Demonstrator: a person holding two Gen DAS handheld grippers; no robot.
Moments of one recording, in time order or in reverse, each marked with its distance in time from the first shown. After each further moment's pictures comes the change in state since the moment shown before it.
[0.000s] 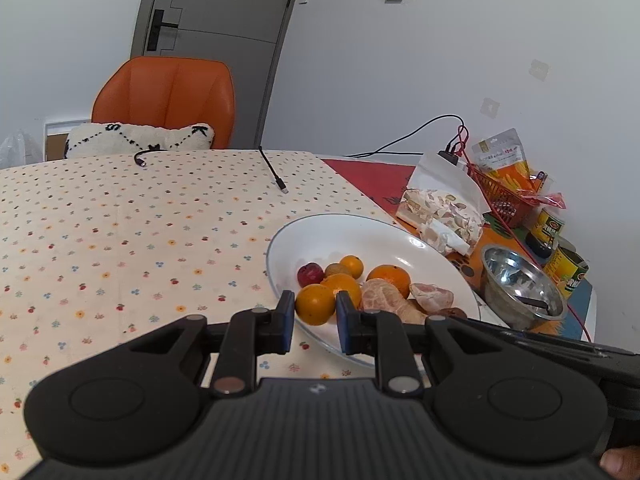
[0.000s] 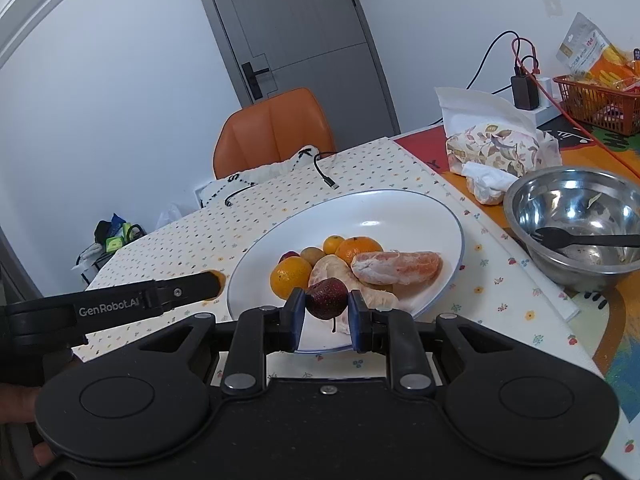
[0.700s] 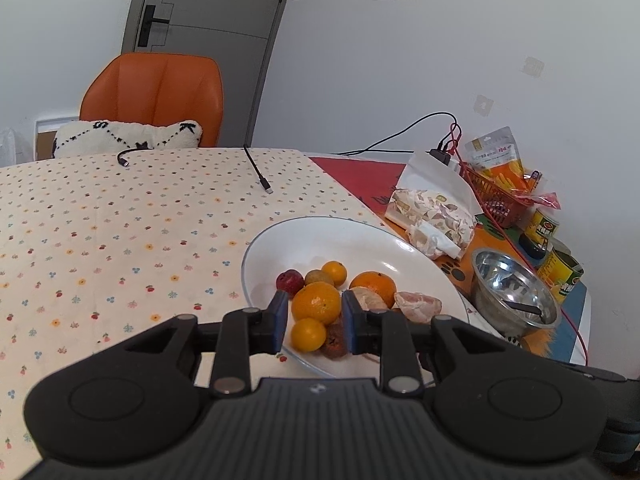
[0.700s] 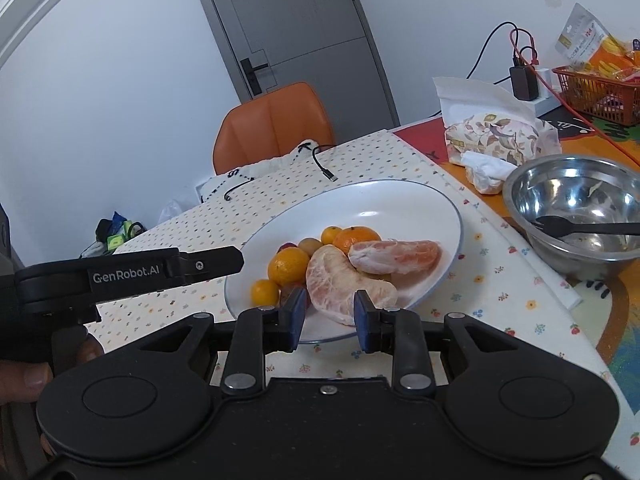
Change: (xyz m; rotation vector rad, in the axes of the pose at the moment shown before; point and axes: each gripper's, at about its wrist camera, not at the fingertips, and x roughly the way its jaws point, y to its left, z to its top) left arm 0.013 -0.009 0.007 -0.008 0.015 -0.022; right arm 0.001 -0.004 -0.005 0.013 0.016 0.007
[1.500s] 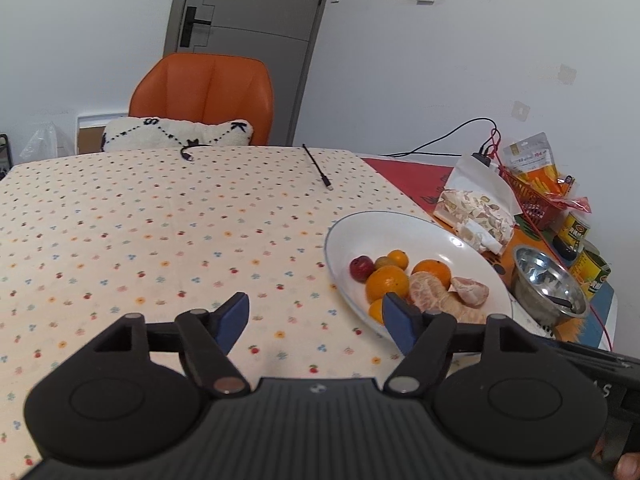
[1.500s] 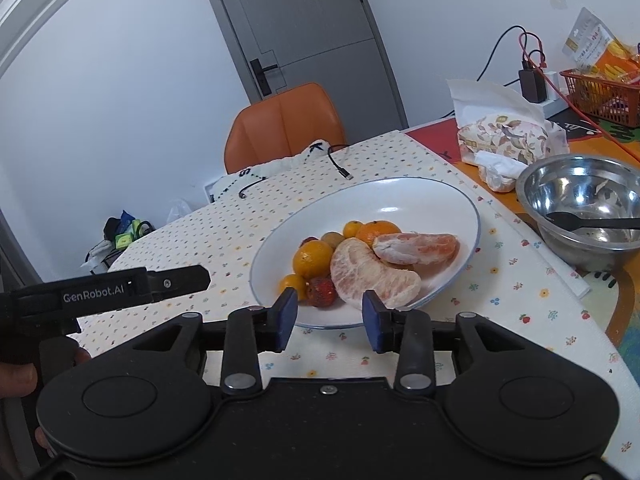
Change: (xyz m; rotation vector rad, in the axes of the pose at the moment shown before) left arm -0.040 0.036 -0.011 -0.021 -0.008 0.127; right arm -0.012 0.017 -0.005 -0.012 -0.007 0.024
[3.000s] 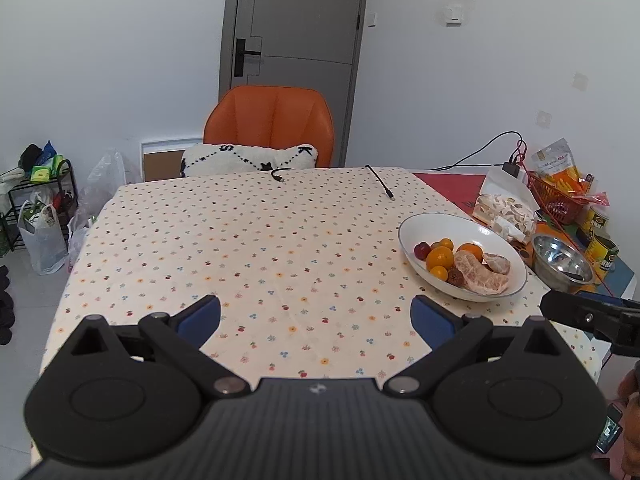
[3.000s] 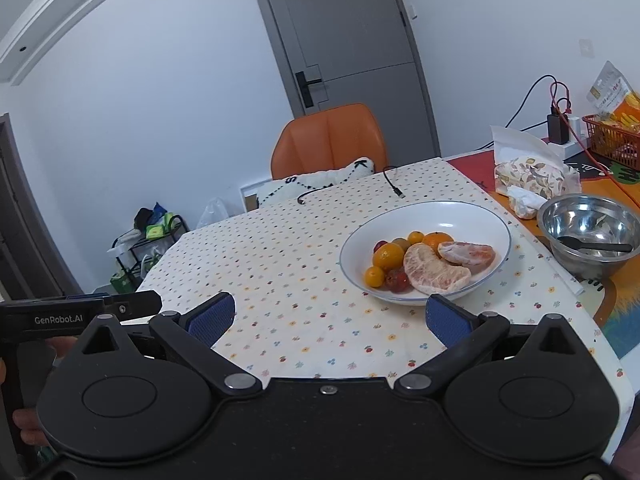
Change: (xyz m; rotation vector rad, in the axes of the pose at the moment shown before) left arm -0.140 0.038 -0.022 0.035 -0.049 0.159; right arm -0.082 0.067 -0.013 -0.093 -0.039 0.053
